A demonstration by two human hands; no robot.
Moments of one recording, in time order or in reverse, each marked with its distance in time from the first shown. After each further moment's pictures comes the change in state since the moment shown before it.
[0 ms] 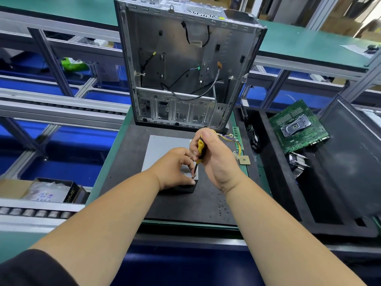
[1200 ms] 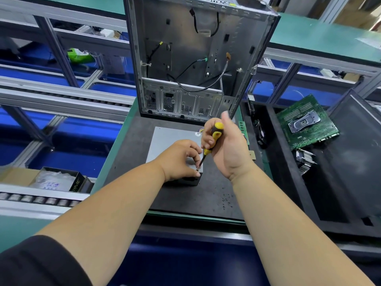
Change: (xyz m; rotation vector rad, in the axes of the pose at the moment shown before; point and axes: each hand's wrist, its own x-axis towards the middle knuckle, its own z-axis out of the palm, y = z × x) left_hand -0.002 0.000 0.002 0.041 0.007 -0.018; right_hand 0.007 -0.007 -0.002 0.140 0.114 0.103
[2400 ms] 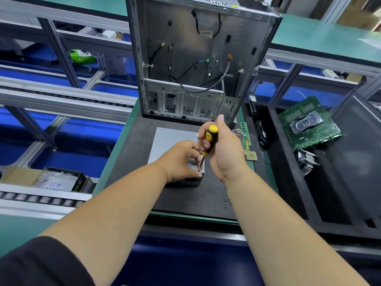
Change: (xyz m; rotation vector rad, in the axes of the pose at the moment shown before) left_hand 0.002 0.000 0.001 0.000 -0.008 0.013; right_hand -0.001 0.004 0.014 -0.088 0.093 0.001
